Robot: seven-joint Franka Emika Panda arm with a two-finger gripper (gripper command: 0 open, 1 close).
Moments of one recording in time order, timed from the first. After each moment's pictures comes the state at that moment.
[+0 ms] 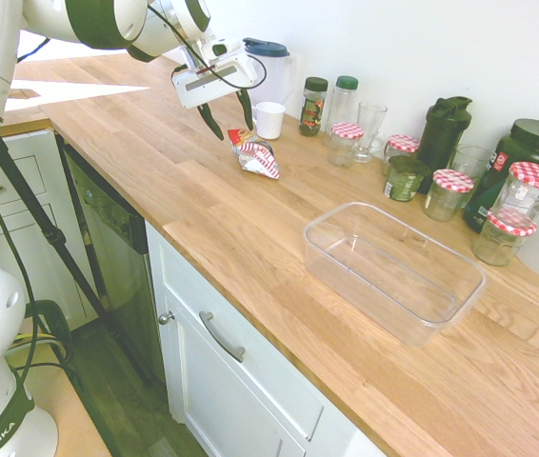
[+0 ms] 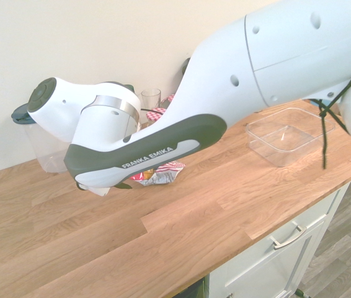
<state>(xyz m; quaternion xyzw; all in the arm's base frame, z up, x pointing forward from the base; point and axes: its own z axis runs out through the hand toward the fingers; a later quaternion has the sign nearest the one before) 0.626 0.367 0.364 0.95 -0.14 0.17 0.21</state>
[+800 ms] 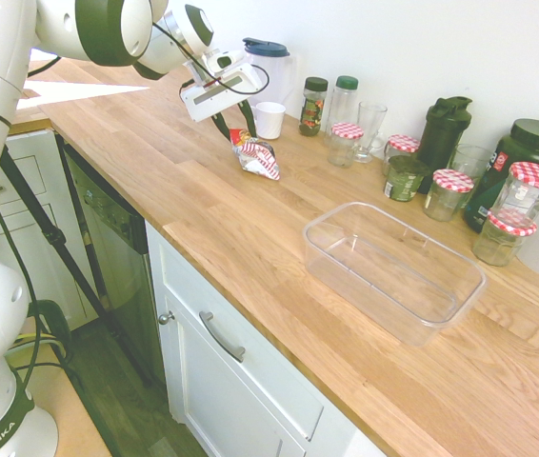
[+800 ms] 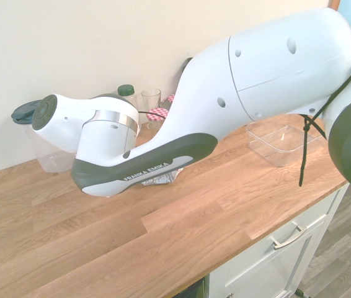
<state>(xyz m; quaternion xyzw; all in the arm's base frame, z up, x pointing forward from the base) 0.638 0.361 0.340 0.94 -0.13 0.19 0.24</state>
